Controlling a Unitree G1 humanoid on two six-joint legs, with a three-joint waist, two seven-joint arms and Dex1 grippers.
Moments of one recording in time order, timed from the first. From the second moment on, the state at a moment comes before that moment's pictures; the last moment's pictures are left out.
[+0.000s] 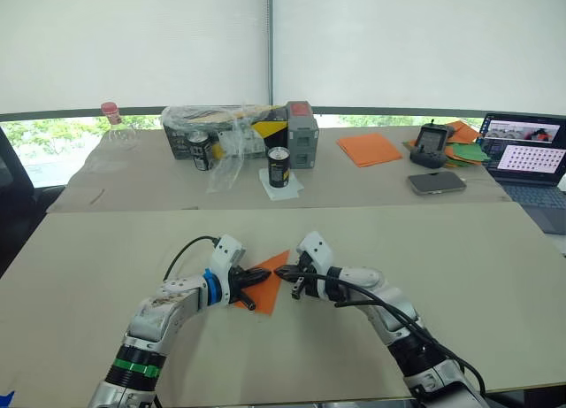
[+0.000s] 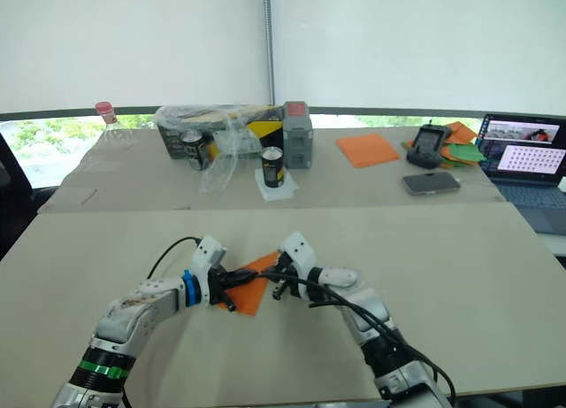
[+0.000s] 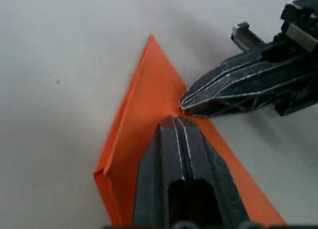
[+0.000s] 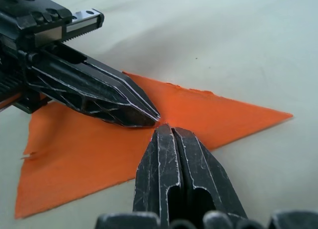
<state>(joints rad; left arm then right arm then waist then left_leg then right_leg) -0.30 0.42 -0.09 -0.06 -0.39 0.69 -0.71 -0.45 -0.24 0.30 0.08 0.17 0.52 0.71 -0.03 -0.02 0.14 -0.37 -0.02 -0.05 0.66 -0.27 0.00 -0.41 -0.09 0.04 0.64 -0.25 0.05</state>
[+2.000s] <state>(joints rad) -0.30 0.39 -0.15 -0.09 -0.31 0.62 -0.66 -0.45 -0.24 0.23 0.24 0.09 0.13 0.71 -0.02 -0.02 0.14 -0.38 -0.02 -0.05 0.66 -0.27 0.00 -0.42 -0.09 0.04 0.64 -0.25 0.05</state>
